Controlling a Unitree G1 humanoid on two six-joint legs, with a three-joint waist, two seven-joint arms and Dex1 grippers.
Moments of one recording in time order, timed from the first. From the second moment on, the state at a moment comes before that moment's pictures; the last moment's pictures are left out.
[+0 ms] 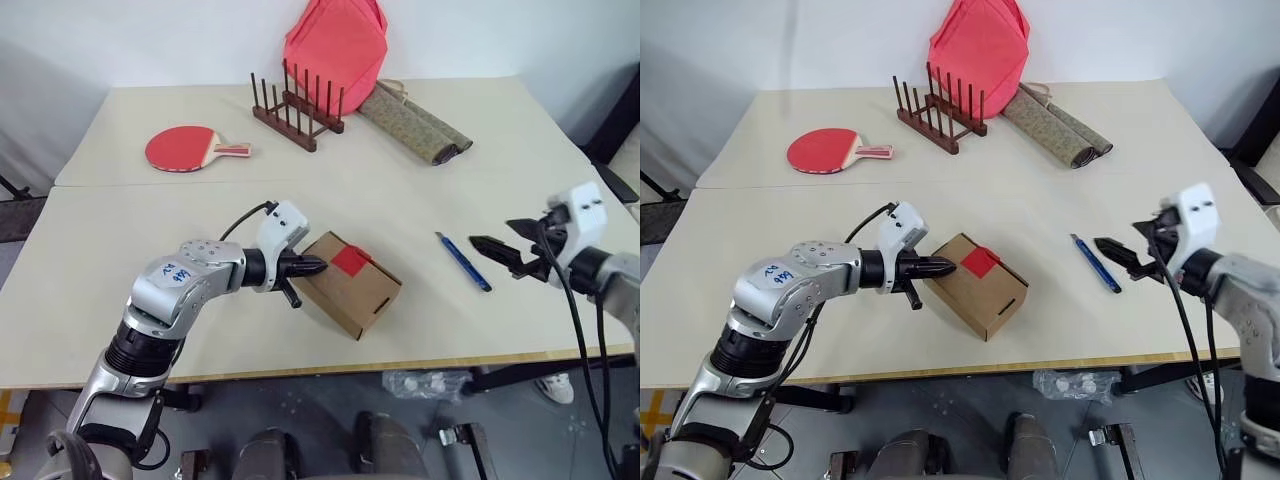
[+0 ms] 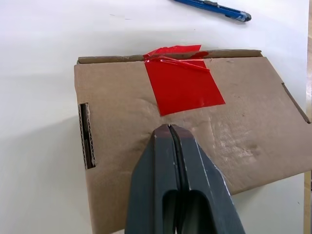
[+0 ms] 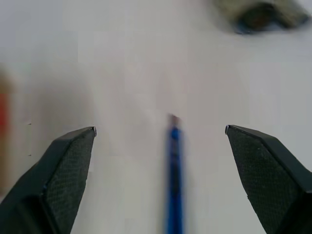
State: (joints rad) left arm -0.66 0.53 -0.21 -0.24 -0.48 1.07 -0.59; right arm -0.43 -0.90 -0.23 -0.27 0.62 1.00 0.68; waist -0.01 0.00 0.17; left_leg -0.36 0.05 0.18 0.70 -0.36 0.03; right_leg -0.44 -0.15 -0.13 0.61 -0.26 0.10
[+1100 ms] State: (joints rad) left arm -0.32 0.48 -0.01 -0.39 -0.65 1.17 -0.49; right arm -0.85 -0.65 0.30 0.01 0.32 0.99 0.84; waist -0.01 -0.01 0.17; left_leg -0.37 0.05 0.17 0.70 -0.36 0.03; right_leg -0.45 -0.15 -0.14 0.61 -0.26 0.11
